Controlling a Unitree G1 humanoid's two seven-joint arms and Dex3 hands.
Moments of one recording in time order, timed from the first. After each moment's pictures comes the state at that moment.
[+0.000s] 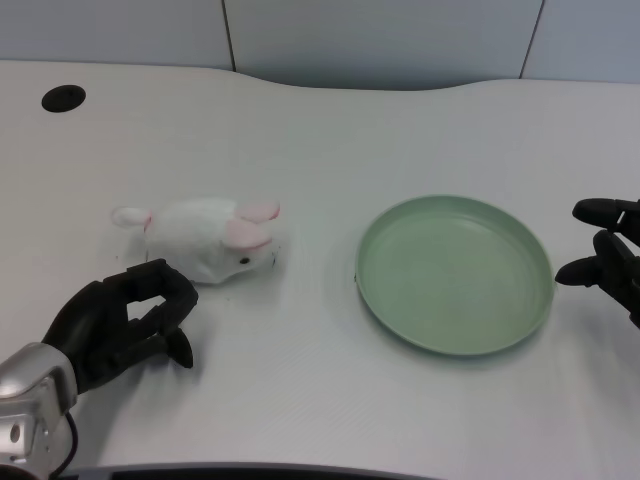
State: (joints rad) left arm -0.42 0.23 0.14 0.79 -0.19 -0.03 -0.60; right arm -0.34 -0.23 -0.27 0.56 0.37 0.07 0.55
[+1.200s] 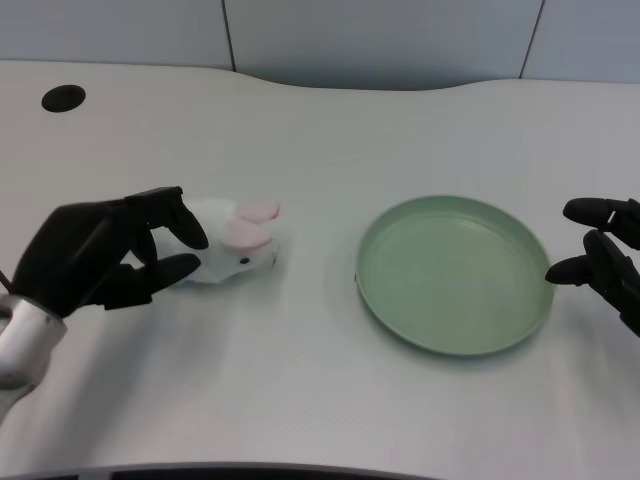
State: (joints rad) left arm -0.48 0.43 -0.06 0.78 0.58 -0.79 0.13; right arm -0.33 -0.21 -0.27 0.53 0.36 0.07 0.53
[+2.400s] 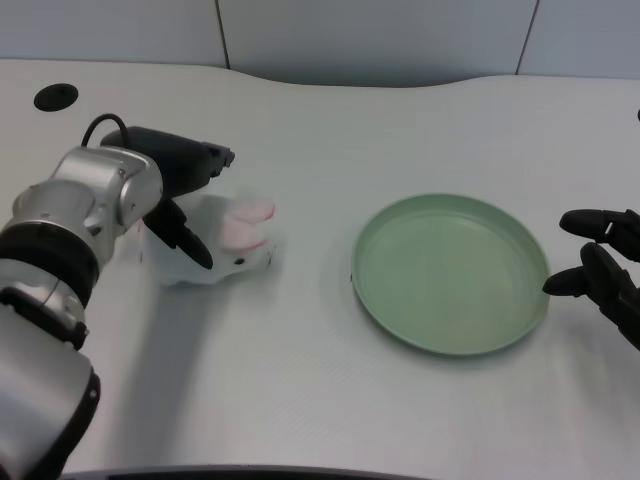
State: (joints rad) left arm -1.10 0.28 -0.60 1.29 0.85 -0.22 -0.21; right arm -0.26 -0.19 -0.25 0.43 0.36 0.08 0.51
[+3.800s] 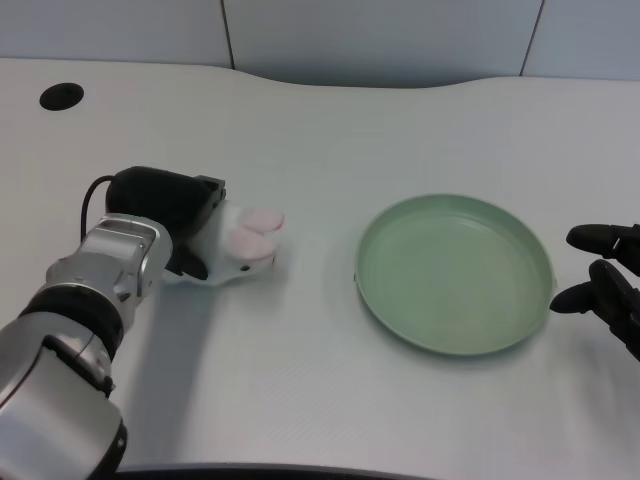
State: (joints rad) left arm -0.99 0.21 -0.67 1.37 0.84 -0.13 0.24; right arm -0.17 -0.19 -0.27 0.32 0.39 0.11 0.54
